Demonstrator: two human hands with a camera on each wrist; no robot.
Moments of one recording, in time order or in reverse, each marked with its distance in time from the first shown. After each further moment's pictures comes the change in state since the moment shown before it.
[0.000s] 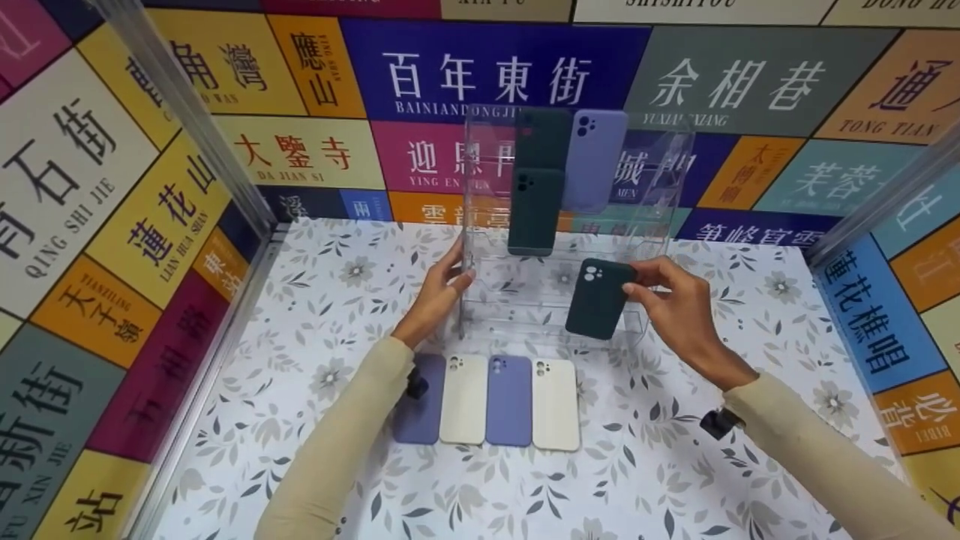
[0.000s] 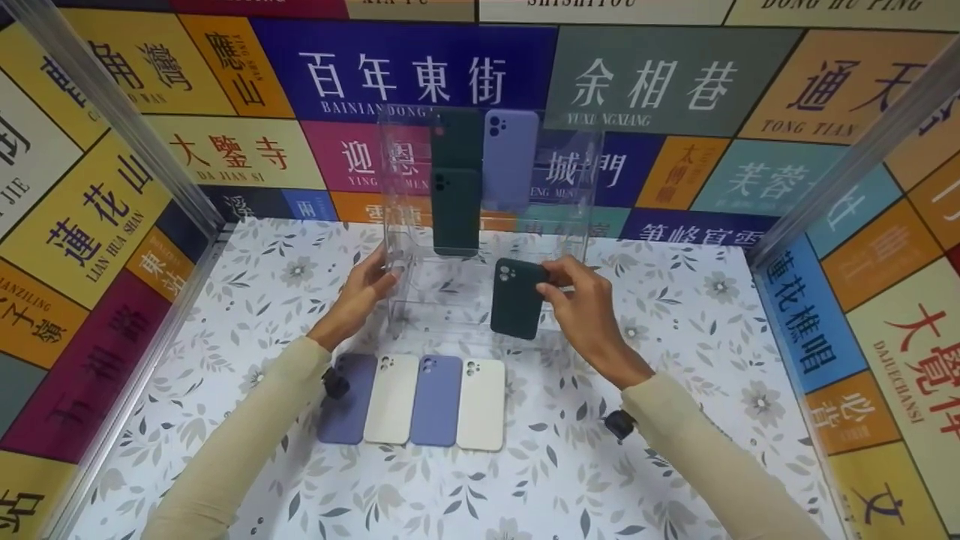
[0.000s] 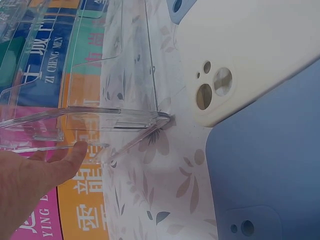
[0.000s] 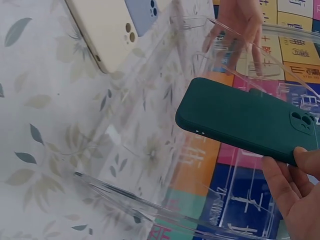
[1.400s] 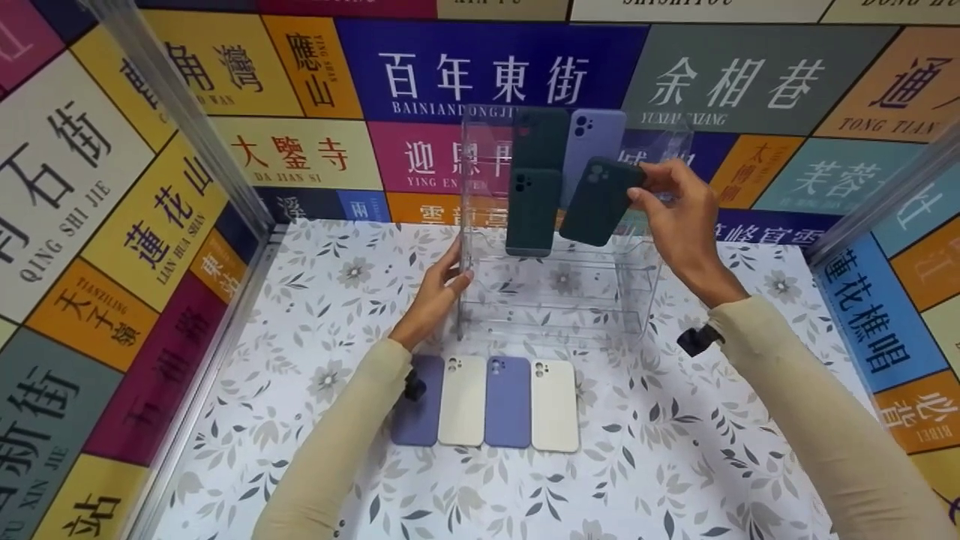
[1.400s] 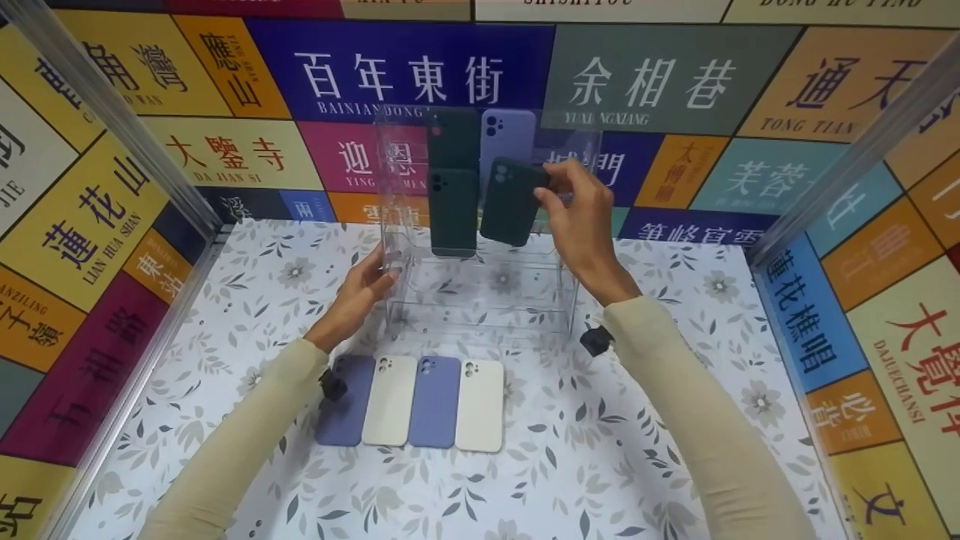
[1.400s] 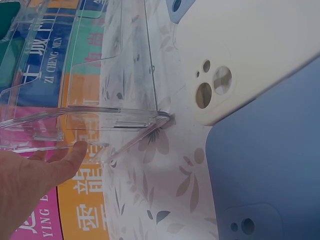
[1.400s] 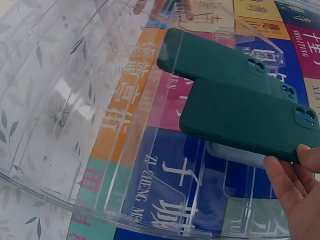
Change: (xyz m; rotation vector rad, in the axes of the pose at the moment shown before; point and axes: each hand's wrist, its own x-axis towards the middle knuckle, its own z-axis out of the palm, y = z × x) left_hand -0.001 0.003 0.000 0.016 -0.002 -0.016; right_hand 0.102 -0.038 -0.008 0.032 0.160 -0.044
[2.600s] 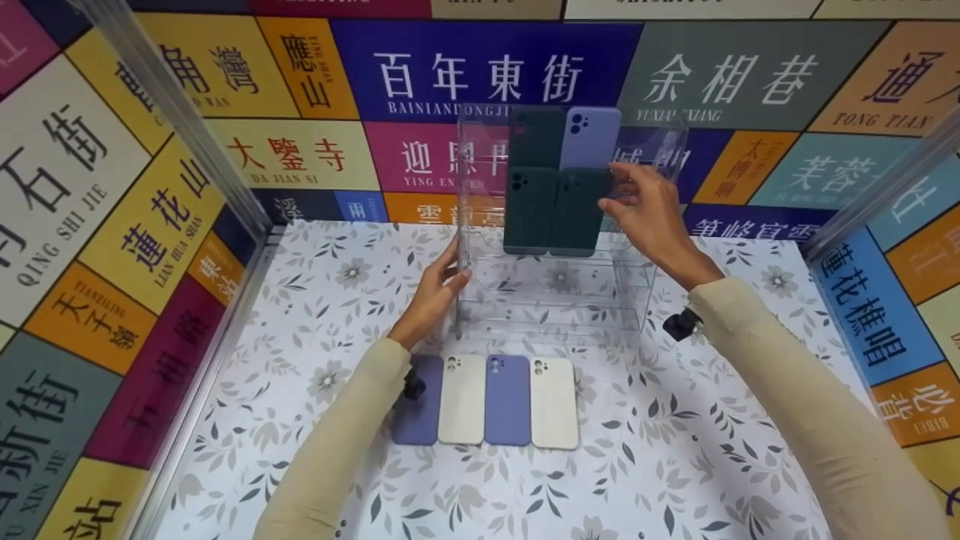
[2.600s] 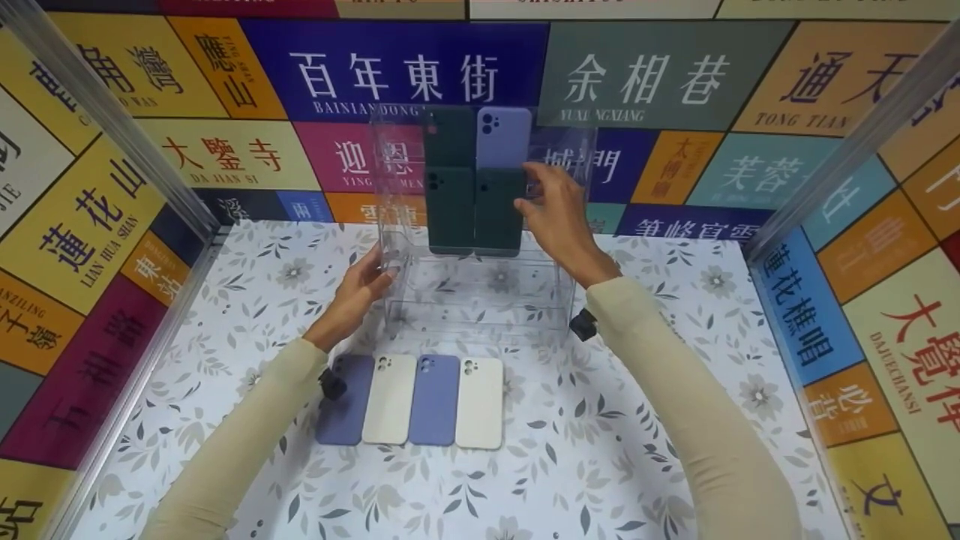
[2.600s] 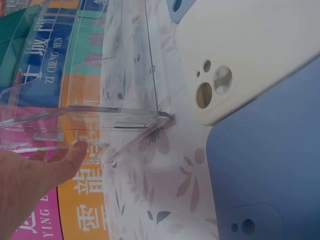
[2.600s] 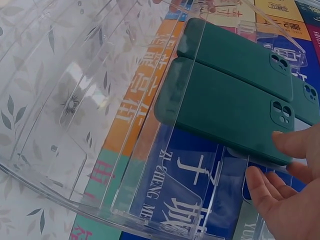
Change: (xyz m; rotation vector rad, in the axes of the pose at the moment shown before) left_hand 0.000 0.000 0.001 -0.027 0.013 0.014; right_hand 0.014 0.020 0.015 -0.116 -0.274 0.129
